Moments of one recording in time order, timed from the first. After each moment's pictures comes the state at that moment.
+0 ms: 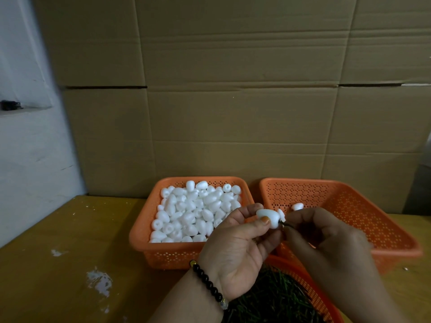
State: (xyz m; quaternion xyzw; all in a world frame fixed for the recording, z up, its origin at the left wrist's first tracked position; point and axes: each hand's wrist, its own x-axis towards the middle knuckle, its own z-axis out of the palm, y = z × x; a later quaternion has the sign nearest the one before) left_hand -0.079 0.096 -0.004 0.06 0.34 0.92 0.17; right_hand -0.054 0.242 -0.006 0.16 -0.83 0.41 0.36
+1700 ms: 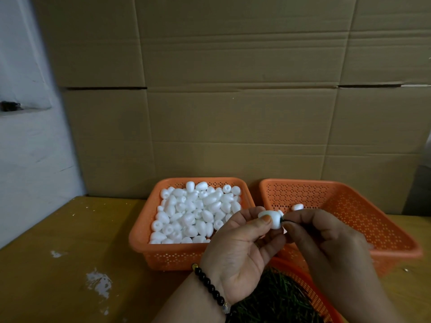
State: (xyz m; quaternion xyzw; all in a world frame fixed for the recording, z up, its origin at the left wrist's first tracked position) left_hand -0.077 0.097 -0.006 0.05 0.35 0.92 0.18; right_hand -0.056 0.241 -0.008 0.20 -0.80 0.43 0.37
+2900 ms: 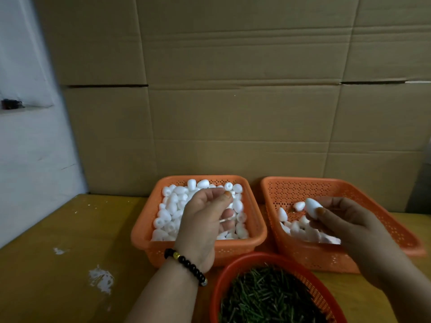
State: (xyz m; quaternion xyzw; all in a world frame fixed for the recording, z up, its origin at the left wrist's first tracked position) left_hand -0.105 0.057 -0.005 -0.01 0.57 0.82 -0.06; right_hand -0.096 0.299 -0.016 0.00 -0.77 0.62 0.12
